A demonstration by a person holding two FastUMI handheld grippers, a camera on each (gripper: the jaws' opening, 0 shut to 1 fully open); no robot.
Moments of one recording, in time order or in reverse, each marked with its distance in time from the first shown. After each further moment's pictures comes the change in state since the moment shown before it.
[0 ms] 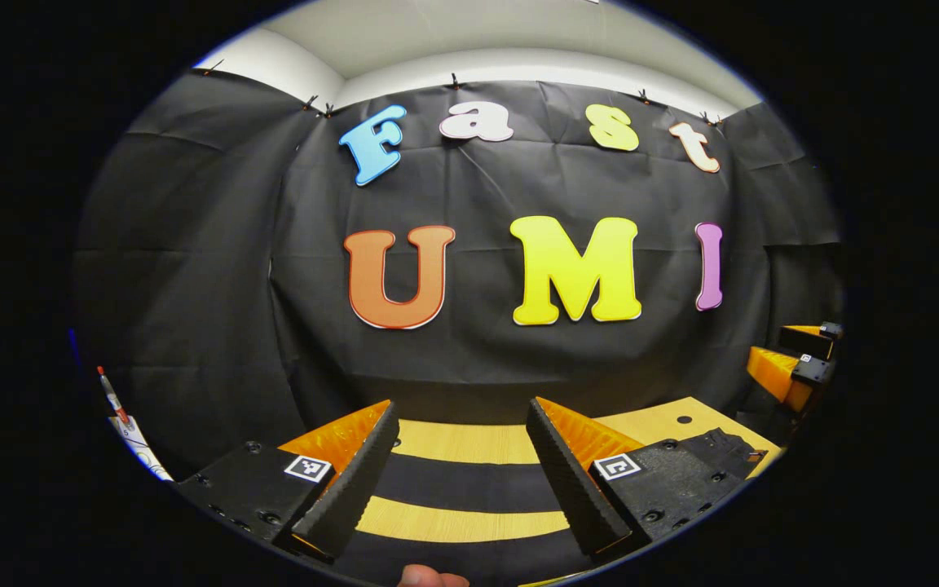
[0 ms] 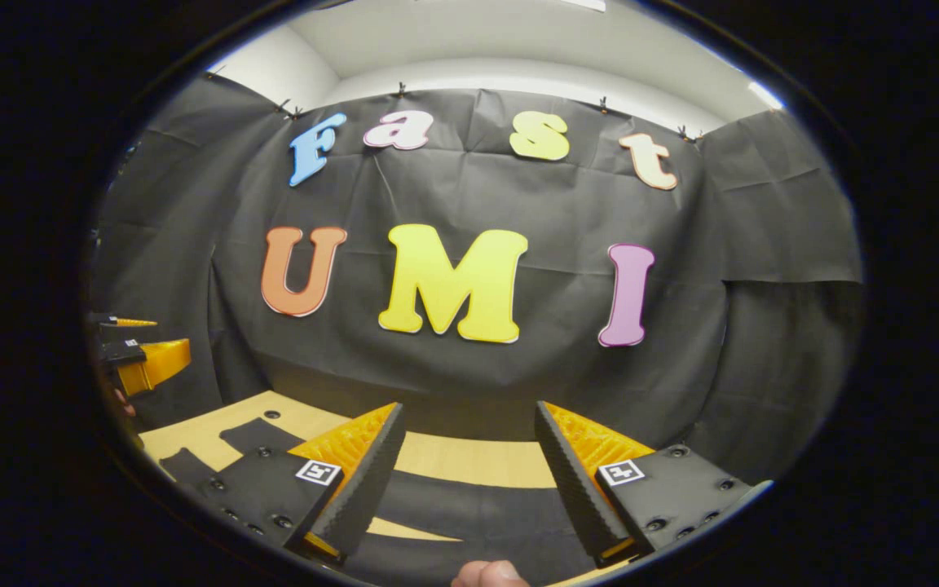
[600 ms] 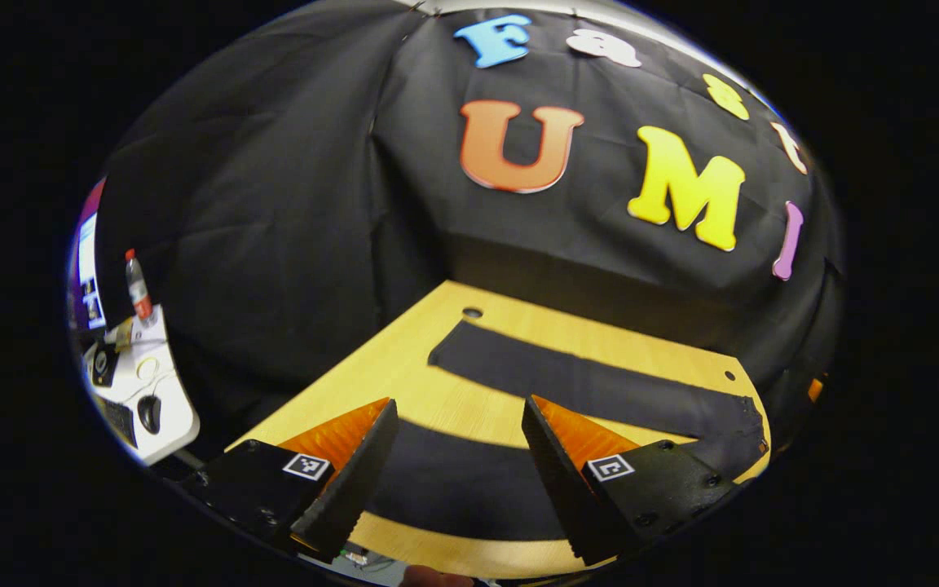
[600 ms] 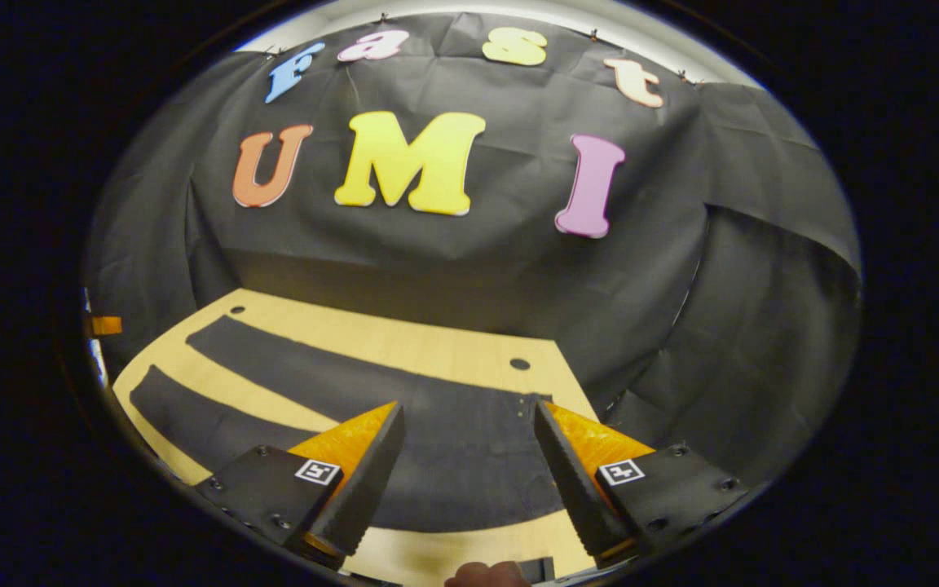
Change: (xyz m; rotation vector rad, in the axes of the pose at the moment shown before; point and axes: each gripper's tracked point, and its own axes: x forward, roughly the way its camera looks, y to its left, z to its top) left arm -0.077 0.140 -0.190 -0.282 0.492 0.207; right arm -0.044 -0.115 -0.135 -0.053 0.428 -0.057
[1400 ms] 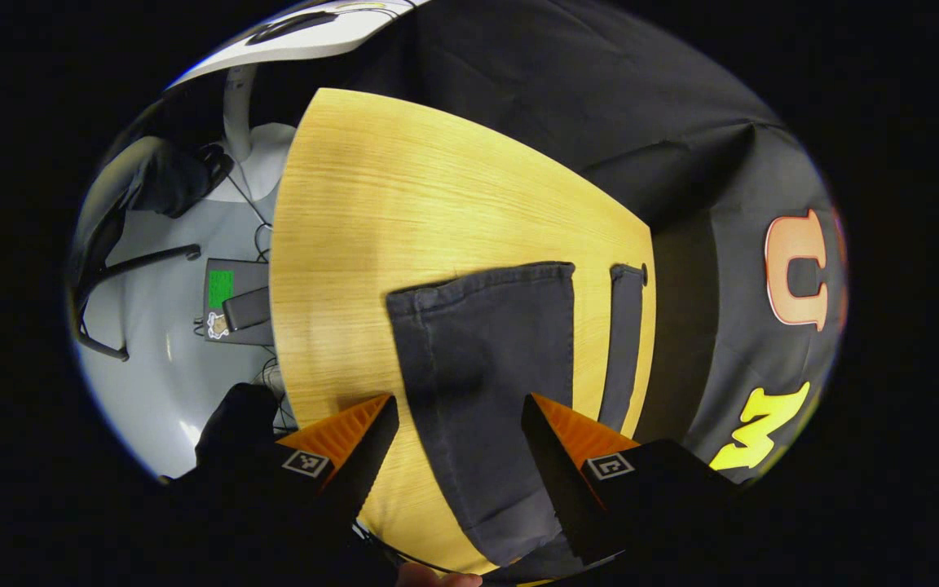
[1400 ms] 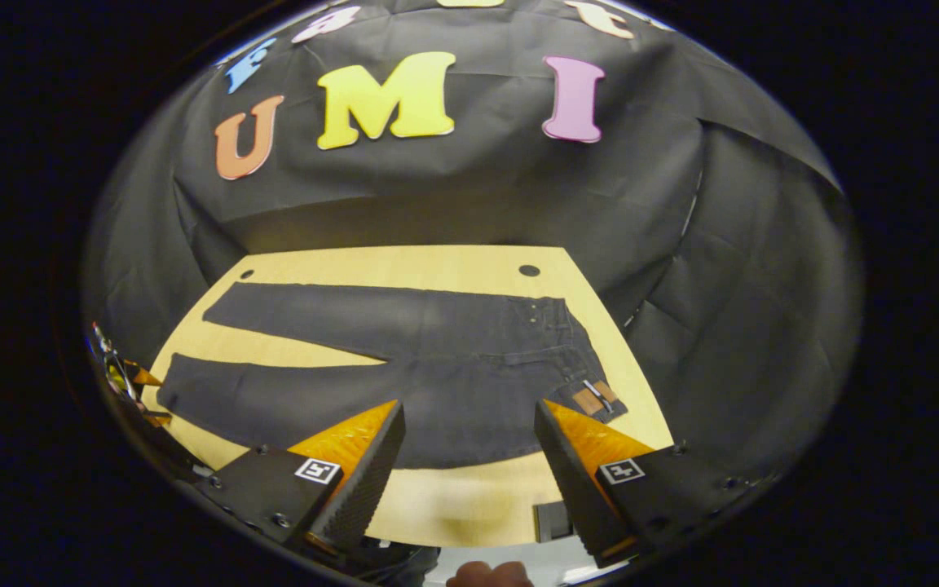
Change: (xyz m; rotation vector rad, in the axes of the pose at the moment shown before) left arm 0.040 0.040 -0.124 -1.076 0.423 0.131; right arm -0.018 -0.014 -0.071 0.150 0.255 0.022
